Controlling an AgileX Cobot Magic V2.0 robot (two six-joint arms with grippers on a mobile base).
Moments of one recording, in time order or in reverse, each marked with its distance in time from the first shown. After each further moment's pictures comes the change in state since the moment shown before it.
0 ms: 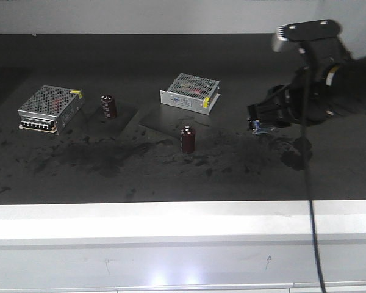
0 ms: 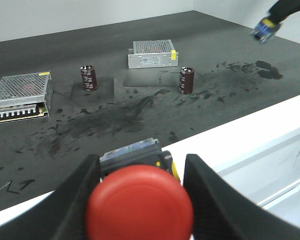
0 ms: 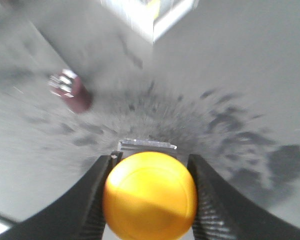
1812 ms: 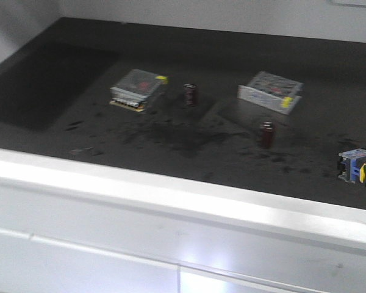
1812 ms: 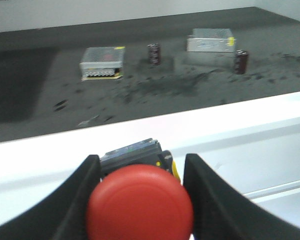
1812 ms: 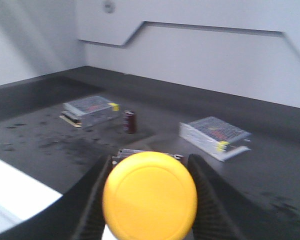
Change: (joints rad) left arm 0.000 0.000 0.000 0.005 0.000 0.000; right arm 0.000 -0.990 0.764 0.001 -0.439 -0.059
